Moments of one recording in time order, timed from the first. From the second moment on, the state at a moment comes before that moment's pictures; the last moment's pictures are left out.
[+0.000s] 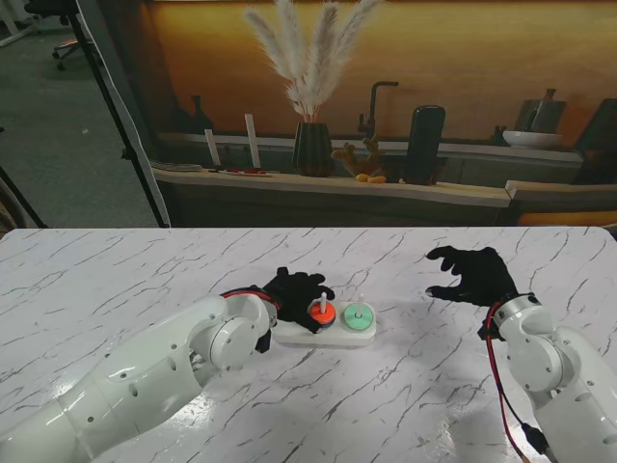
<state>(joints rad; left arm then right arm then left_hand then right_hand) 1.07 -1.08 -0.61 -1.45 0.72 0.12 -0.25 -1.52 -1.07 1.45 -1.40 -0.80 -0.22 -0.08 1.04 -0.34 0.03 0.01 0.44 0.18 0.17 0.50 0.30 0.25 0.07 0.34 0.24 0.31 0.16 0.48 -0.09 0.54 0.57 0.61 0.35 -0.60 0.71 -0.06 0.40 -0.14 0.55 0.34 0.70 -0.08 0.63 0.47 0.74 -0.05 0.53 0.51 0.06 0.06 1.01 0.64</state>
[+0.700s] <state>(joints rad) 1.05 -1.08 -0.58 -1.42 0.74 0.13 -0.21 -1.52 -1.07 1.44 -1.40 -0.80 -0.22 -0.08 1.04 -0.31 0.07 0.01 0.49 0.18 0.24 0.54 0.32 0.25 0.07 0.34 0.24 0.31 0.16 0.49 -0.08 0.54 0.62 0.65 0.35 -0.60 0.71 -0.06 0.40 -0.14 0.55 0.34 0.71 -0.08 0.63 0.47 0.74 -0.05 0.53 0.51 0.06 0.06 1.01 0.64</state>
